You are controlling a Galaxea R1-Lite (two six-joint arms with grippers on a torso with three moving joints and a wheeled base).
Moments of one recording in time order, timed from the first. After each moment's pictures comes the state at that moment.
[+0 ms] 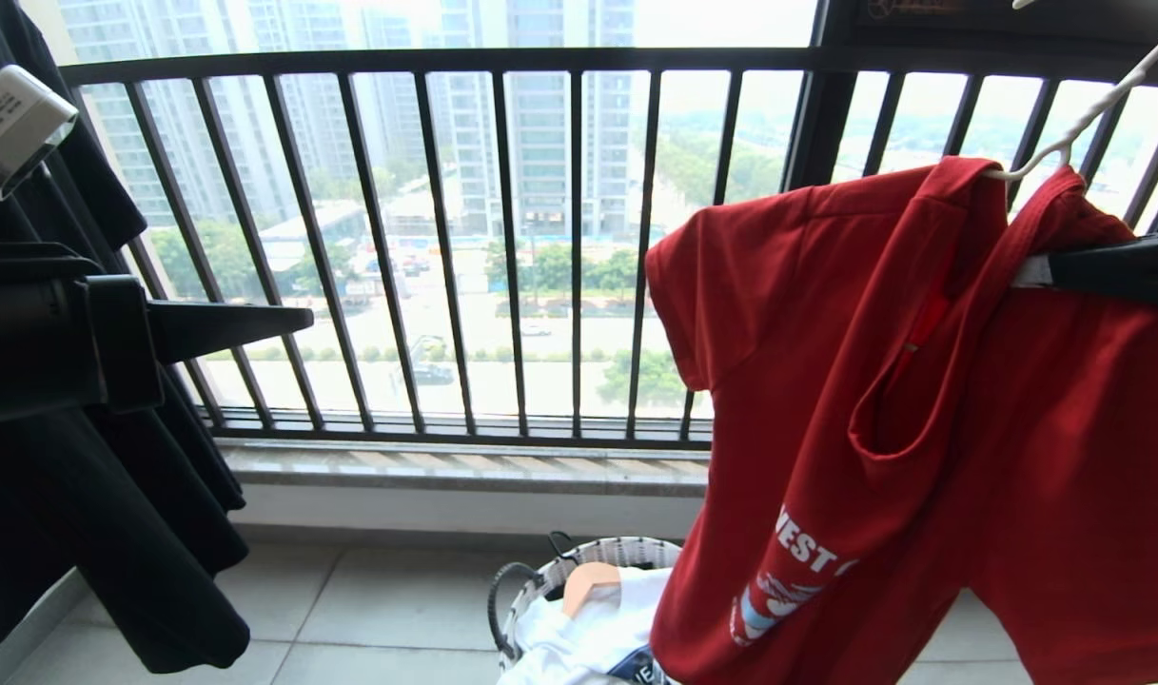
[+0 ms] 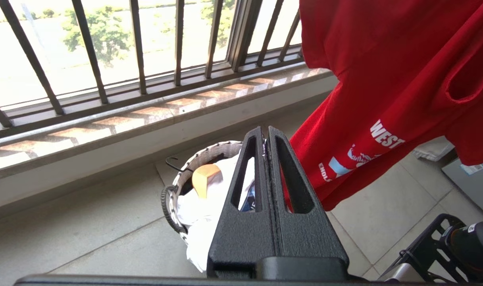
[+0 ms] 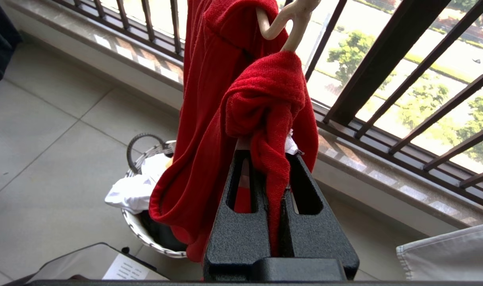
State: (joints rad) left arm -0.16 1.18 -1.04 0.05 -0.53 -0.11; right arm 0.38 1.22 -1.35 0.41 -0.02 -0.10
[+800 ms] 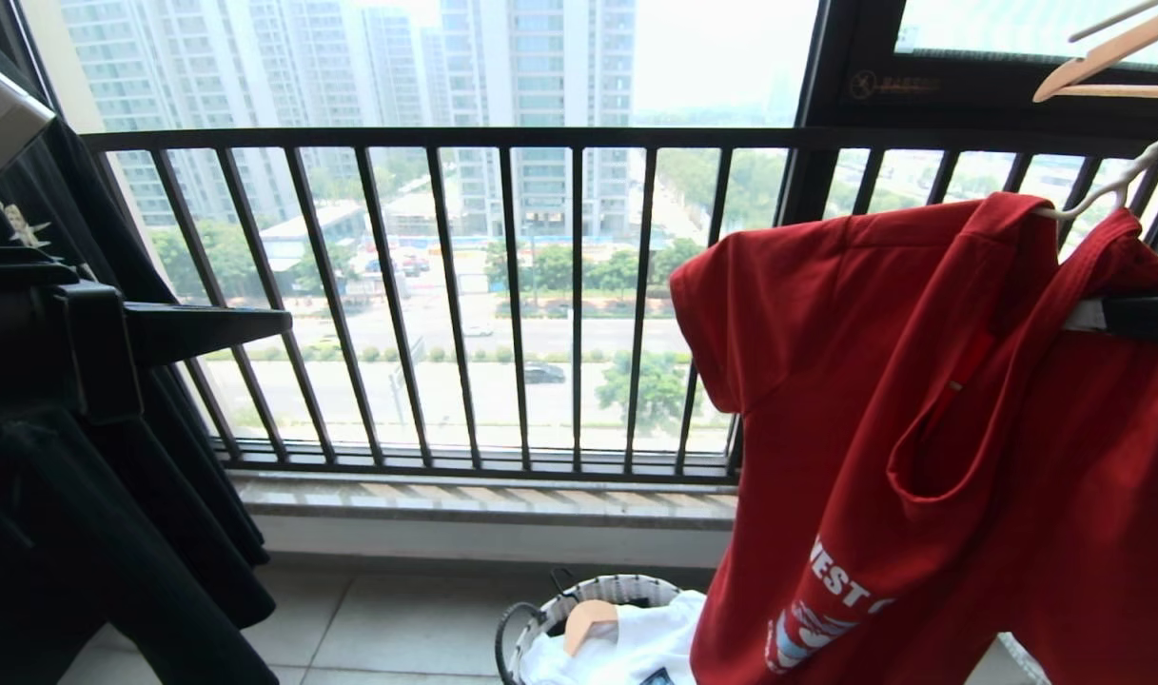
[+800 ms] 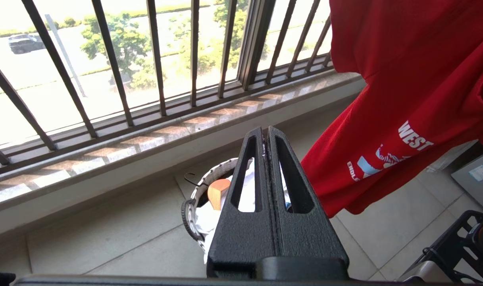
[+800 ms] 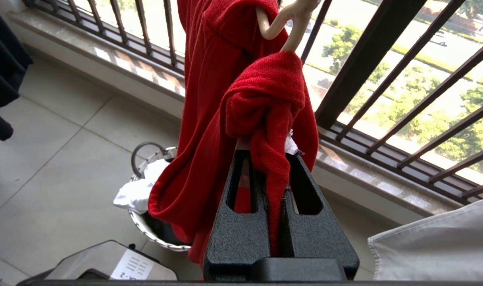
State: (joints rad) left arm -0.13 1.17 -1.03 0.08 -0.53 -0.04; right arm 0.36 1.12 -1.24 0.41 -0.03 -0.09
